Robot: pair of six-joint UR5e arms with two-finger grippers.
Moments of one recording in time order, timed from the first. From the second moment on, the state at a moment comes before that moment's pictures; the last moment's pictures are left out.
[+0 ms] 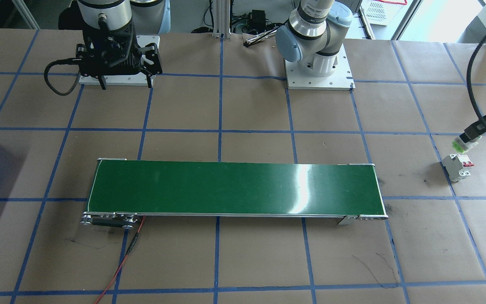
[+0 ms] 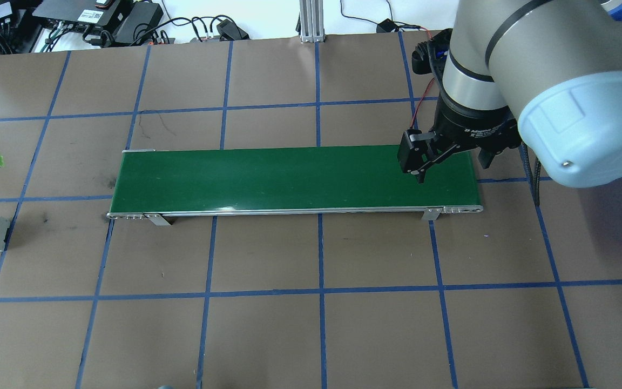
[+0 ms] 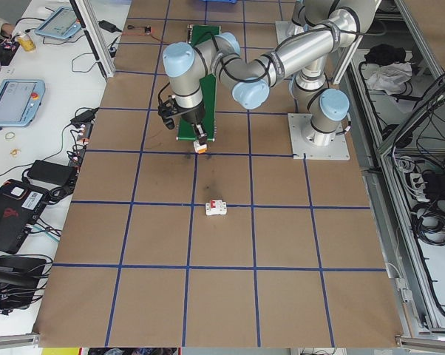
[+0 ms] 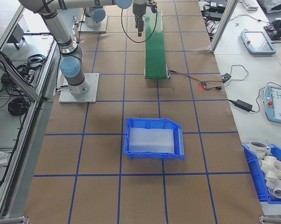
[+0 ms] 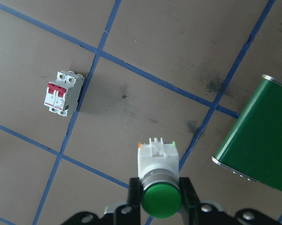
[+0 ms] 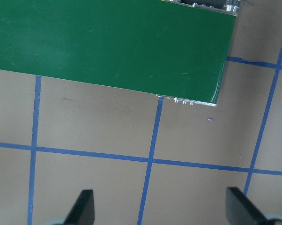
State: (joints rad) left arm -1.02 -1.72 -1.49 -1.57 1.69 0.10; right arm 1.73 -1.65 1.67 -1.53 -1.66 0.01
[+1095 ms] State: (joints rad) left arm -1.21 -1.64 -1.50 -1.61 1.64 -0.57; right arm 1.73 -1.65 1.67 -1.53 -1.66 0.01
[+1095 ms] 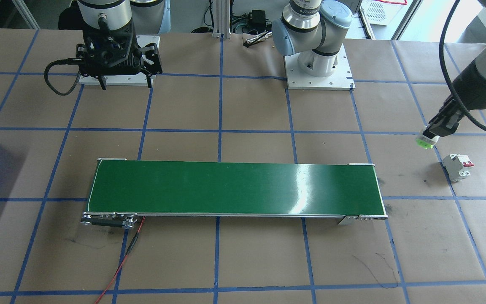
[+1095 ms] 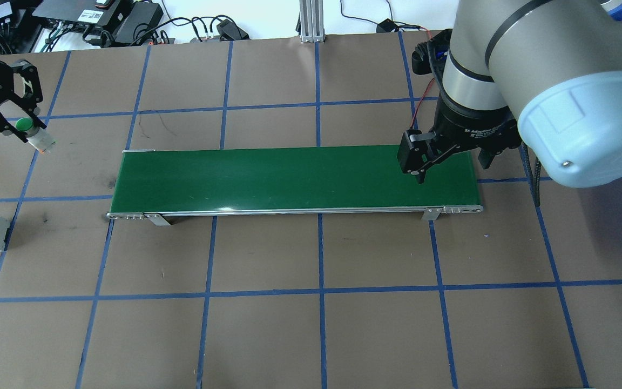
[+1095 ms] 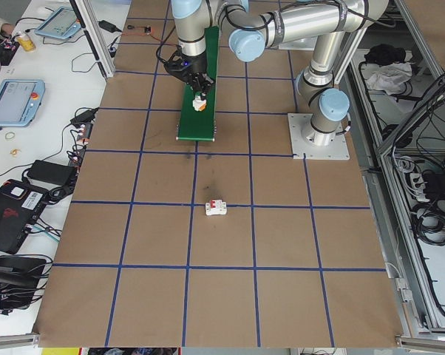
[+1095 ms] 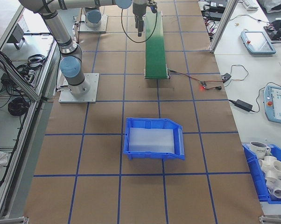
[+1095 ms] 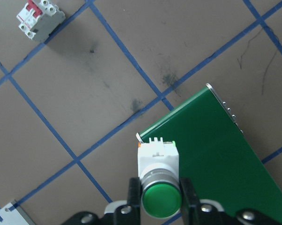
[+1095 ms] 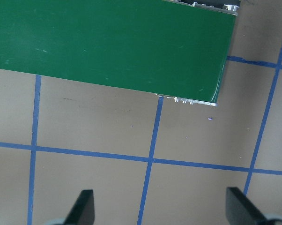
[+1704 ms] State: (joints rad) left arm -1.30 -1.68 -1.57 -1.51 1.51 -1.05; right arm 1.73 -1.65 1.67 -1.53 -1.66 0.01
